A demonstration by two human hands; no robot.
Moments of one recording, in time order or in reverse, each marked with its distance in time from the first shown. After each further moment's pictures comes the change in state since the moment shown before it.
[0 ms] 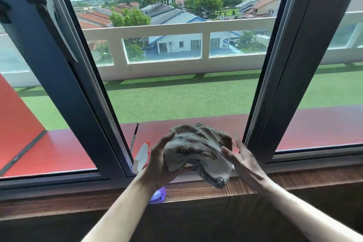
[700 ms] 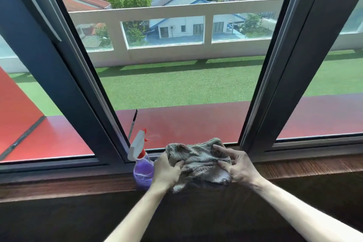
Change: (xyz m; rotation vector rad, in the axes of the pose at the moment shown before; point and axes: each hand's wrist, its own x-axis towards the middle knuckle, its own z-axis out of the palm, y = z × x) left_hand 0.022 -0.083 -0.054 1.097 0.711 0.124; right_hand 0.007 0.077 0.014 0.007 -0.066 0.067
